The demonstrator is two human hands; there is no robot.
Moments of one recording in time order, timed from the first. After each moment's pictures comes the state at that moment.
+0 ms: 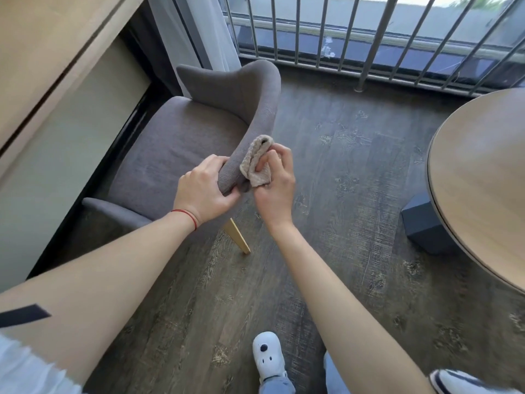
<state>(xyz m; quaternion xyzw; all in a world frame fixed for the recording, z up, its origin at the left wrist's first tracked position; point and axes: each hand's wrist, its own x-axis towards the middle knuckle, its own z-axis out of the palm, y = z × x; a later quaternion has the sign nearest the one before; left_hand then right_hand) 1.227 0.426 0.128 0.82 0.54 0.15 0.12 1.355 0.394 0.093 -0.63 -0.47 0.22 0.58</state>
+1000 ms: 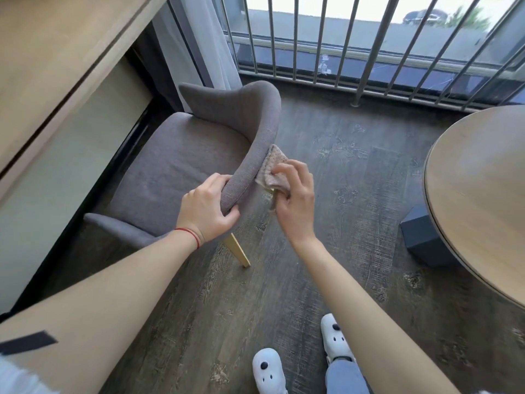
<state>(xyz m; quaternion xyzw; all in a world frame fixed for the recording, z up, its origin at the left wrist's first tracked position) 1.227 0.427 0.133 0.83 0.53 0.12 0.11 1.387 0.392 0.087 -0.67 -0.52 0.18 0.51</state>
